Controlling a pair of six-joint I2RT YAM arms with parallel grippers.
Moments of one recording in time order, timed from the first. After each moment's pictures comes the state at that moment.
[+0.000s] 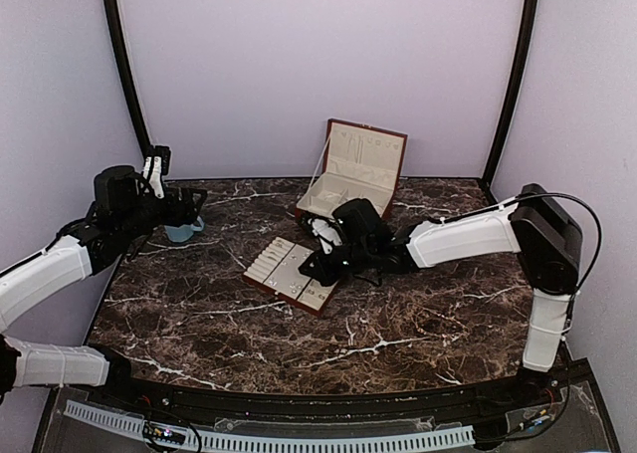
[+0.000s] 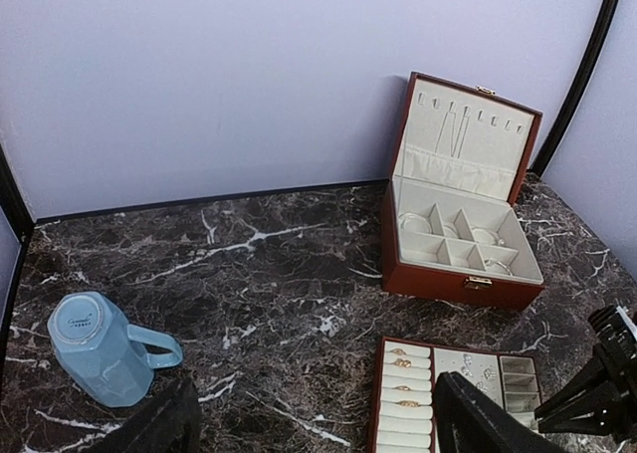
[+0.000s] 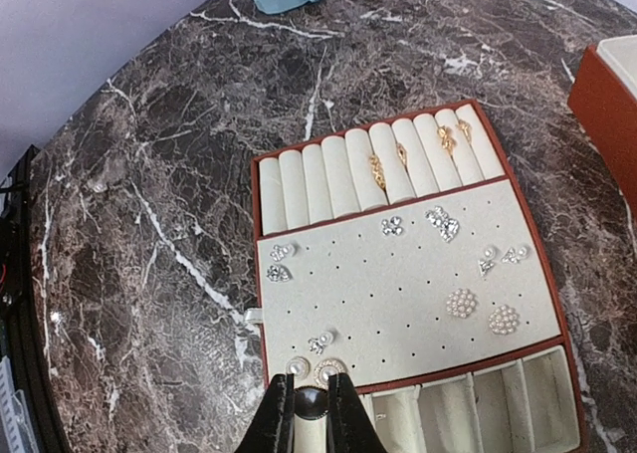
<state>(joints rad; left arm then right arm) -0.30 1.04 0.73 0.03 0.07 -0.15 0.93 1.91 1.21 0.06 -0.22 0.21</state>
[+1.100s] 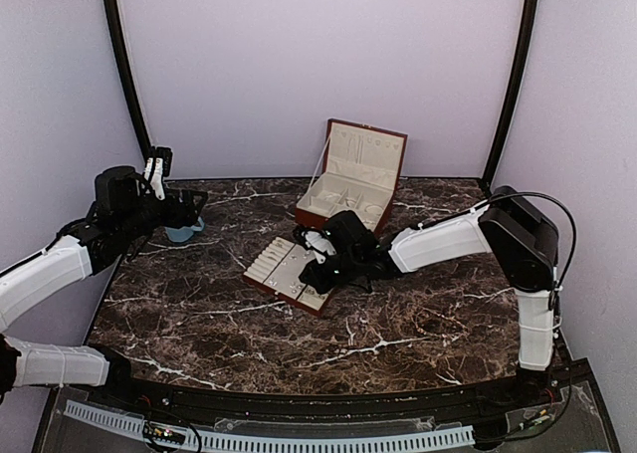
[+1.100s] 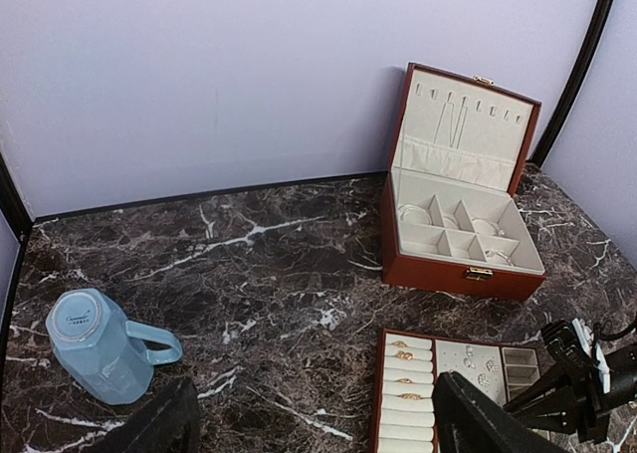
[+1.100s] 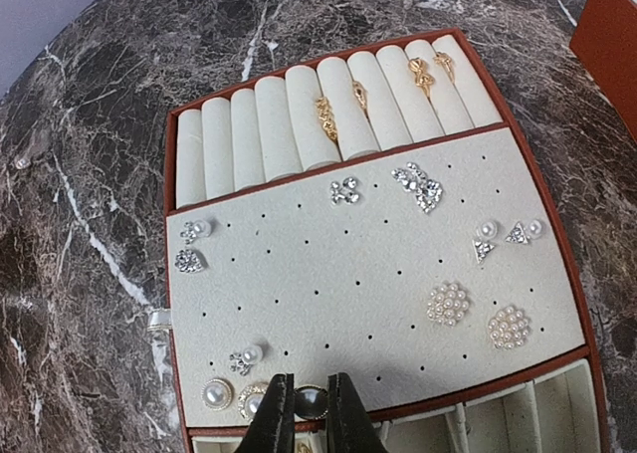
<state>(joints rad) -0.30 1.04 0.73 0.01 0.08 -0.13 0.94 2.05 1.27 0.04 -0.15 0.18</state>
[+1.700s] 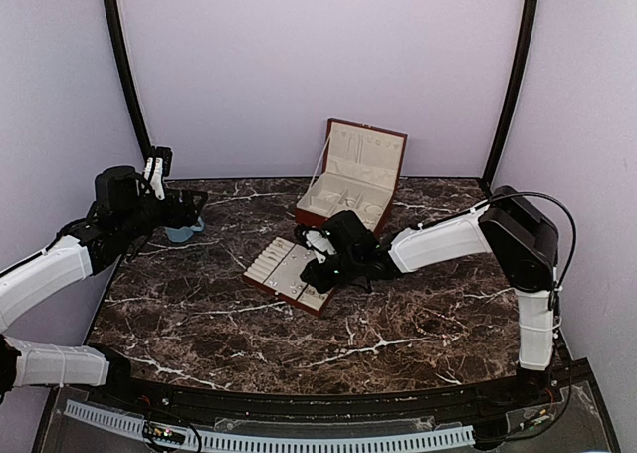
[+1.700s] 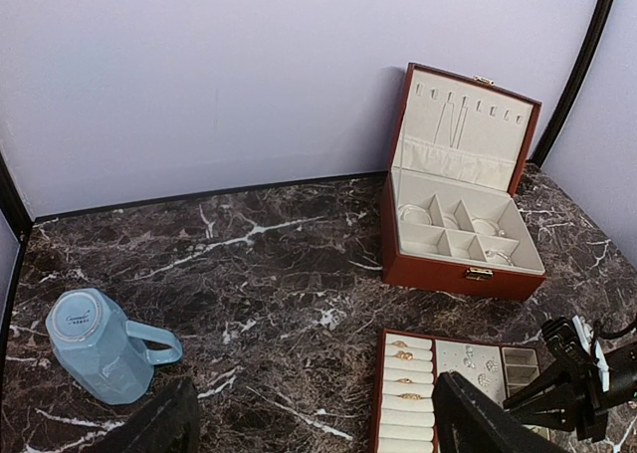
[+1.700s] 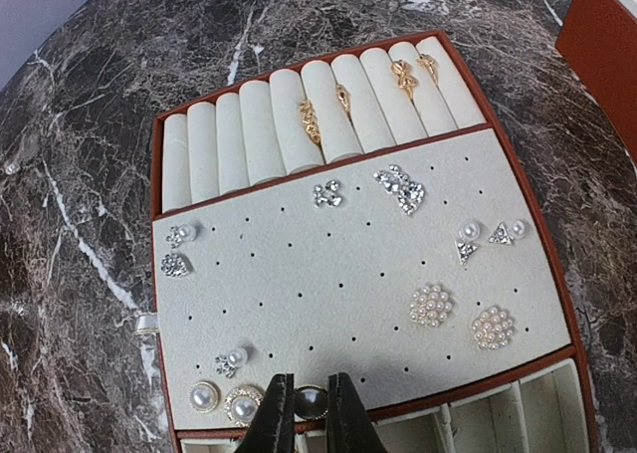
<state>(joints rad) -0.30 1.04 0.73 0.01 0.08 -0.13 0.94 2.05 1.27 0.04 -0.12 0.18</state>
